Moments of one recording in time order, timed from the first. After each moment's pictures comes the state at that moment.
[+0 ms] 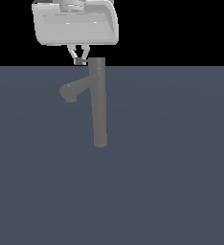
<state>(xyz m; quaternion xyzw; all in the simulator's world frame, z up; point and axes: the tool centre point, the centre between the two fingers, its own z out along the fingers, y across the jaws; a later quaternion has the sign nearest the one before) -0.037 0.085 0.300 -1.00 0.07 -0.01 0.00</state>
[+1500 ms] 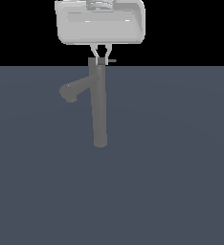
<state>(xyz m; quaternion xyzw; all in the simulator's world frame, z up) -0.049 0.026 0.300 -1.00 0.04 0.01 0.00</state>
